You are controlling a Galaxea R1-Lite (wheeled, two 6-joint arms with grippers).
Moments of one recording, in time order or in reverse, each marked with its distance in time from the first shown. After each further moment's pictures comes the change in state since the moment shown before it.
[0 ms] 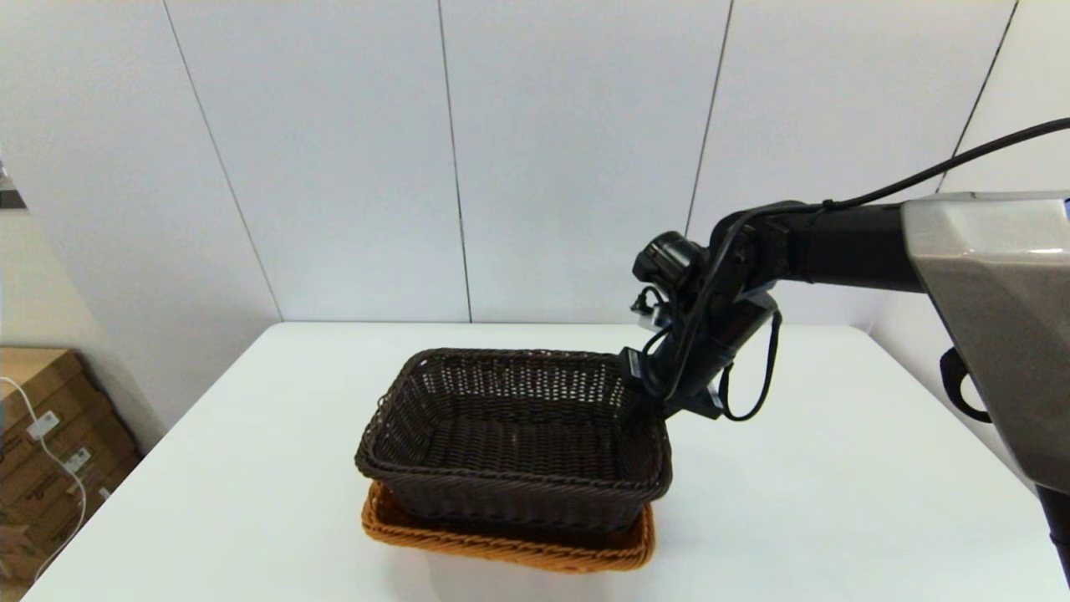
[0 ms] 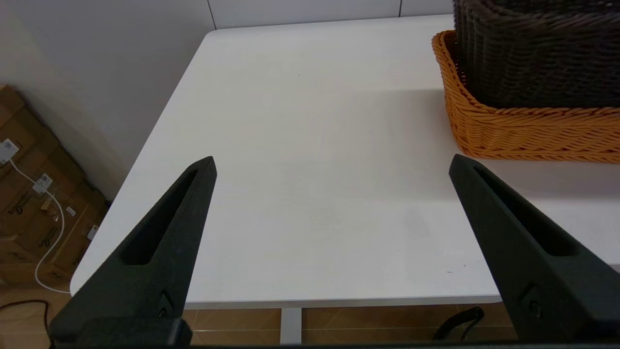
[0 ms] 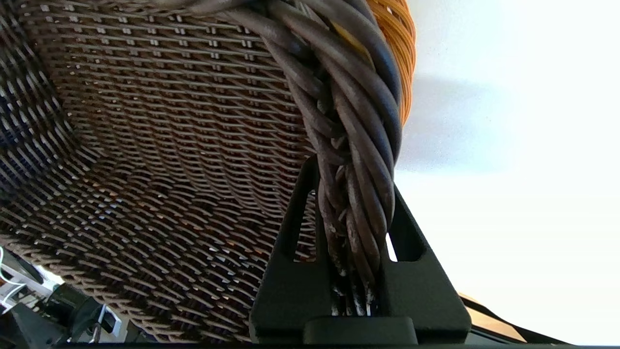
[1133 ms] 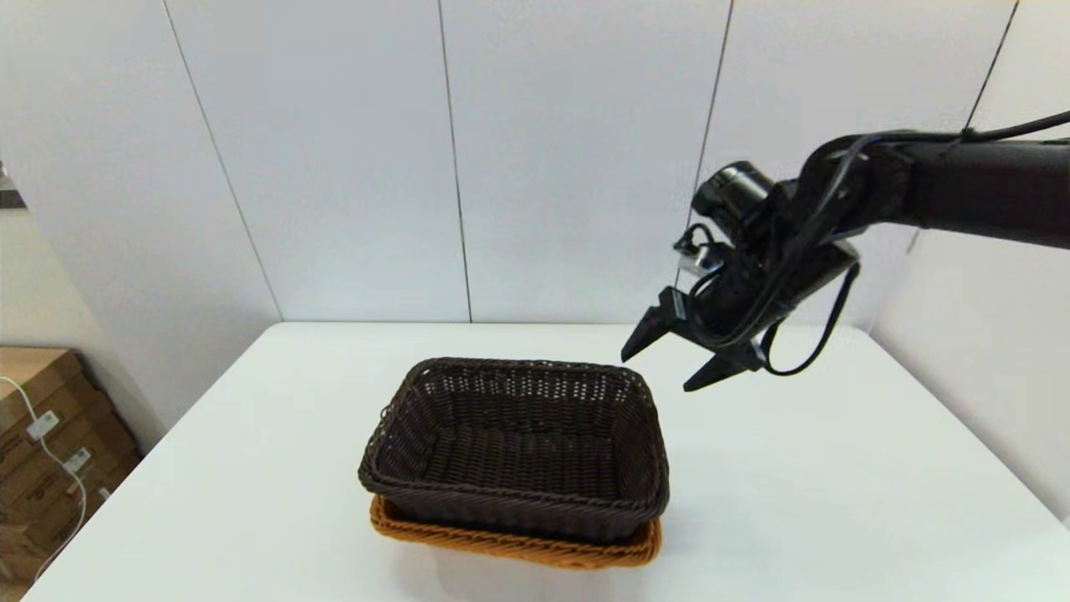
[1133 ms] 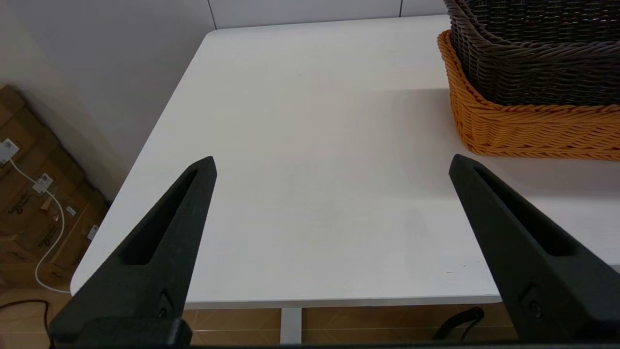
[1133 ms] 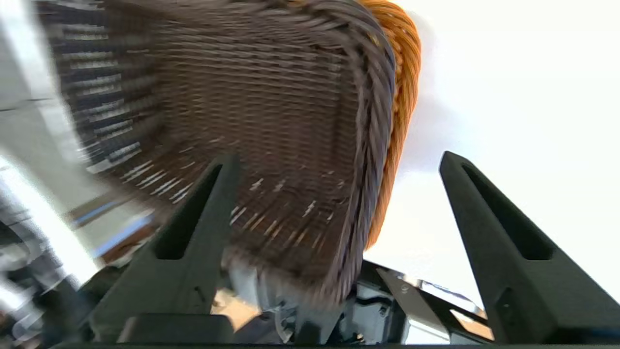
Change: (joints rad) left arm 0.000 0.000 0.000 0.000 0.000 0.000; right arm -0.080 -0.154 -0.019 0.004 0.051 -0.037
